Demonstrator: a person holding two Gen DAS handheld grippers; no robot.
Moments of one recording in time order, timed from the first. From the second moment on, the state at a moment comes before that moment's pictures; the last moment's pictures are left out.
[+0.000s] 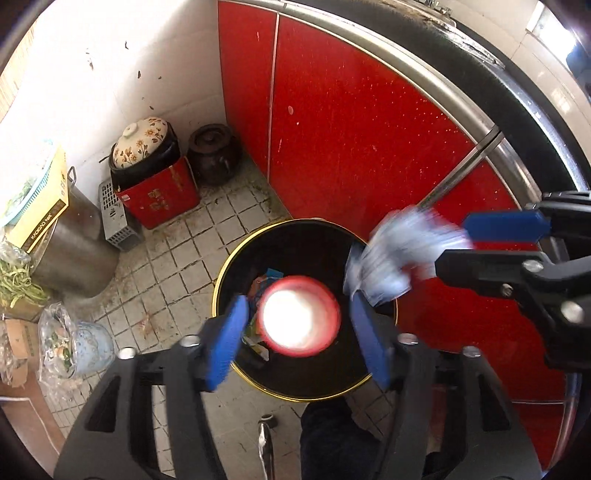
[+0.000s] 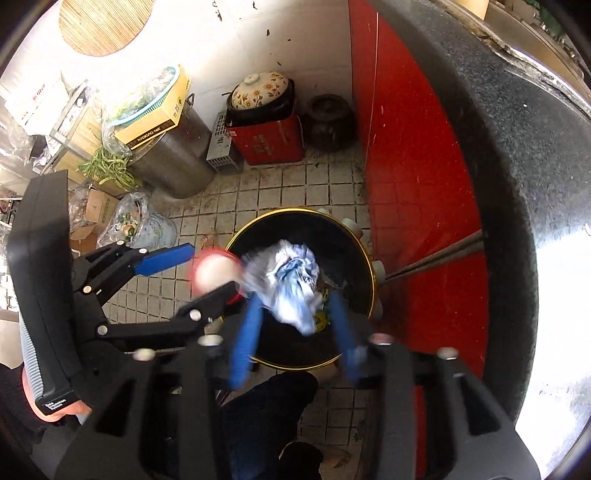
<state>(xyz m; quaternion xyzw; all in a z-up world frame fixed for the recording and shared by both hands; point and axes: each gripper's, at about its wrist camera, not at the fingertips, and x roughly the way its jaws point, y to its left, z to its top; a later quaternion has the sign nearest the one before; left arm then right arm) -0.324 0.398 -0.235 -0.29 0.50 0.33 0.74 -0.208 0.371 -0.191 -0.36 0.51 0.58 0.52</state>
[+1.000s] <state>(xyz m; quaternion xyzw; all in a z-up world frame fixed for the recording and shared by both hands) -0.044 0.122 -0.032 -0.05 0.45 -0.01 0.89 0.018 -0.044 0.023 -0.09 0.46 0.33 0.82</state>
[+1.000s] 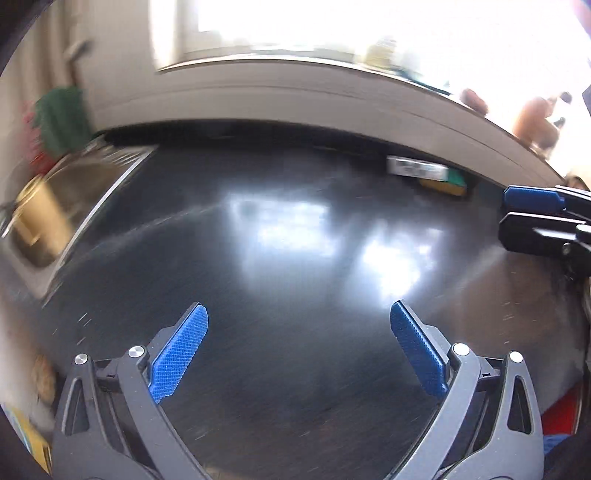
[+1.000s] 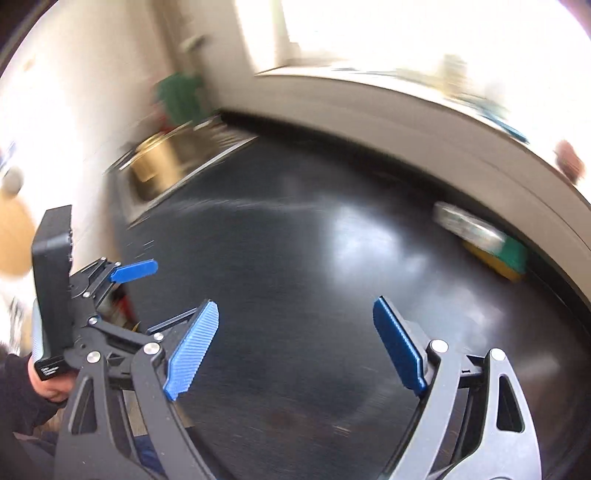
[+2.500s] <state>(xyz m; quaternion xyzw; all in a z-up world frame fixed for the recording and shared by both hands) 0.201 0.025 -0.102 0.12 0.51 -0.09 0.84 0.219 -0.226 -0.097 0.01 0.55 0.18 0.81</state>
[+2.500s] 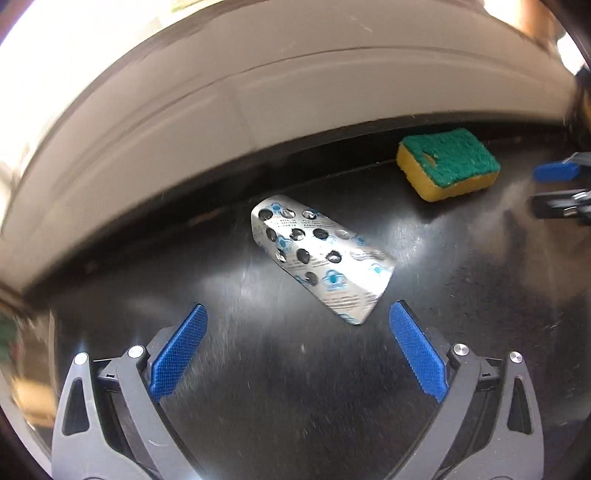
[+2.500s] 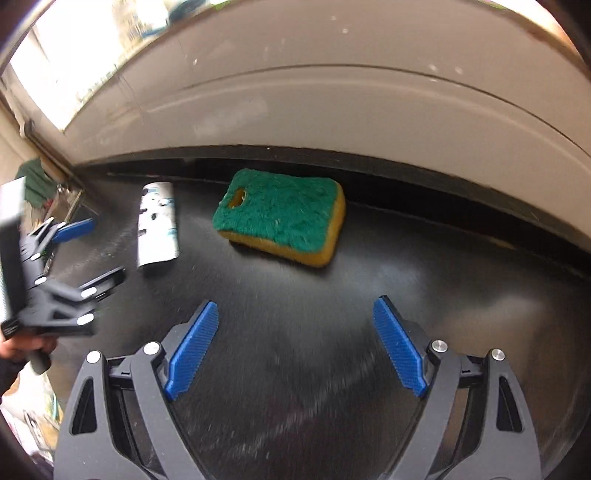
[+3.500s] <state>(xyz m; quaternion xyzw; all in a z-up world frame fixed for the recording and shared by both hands) 0.235 0.014 -0.127 -0.02 0.54 -0.06 0.84 0.264 -0.219 -0.105 0.10 0.55 0.12 0.82</state>
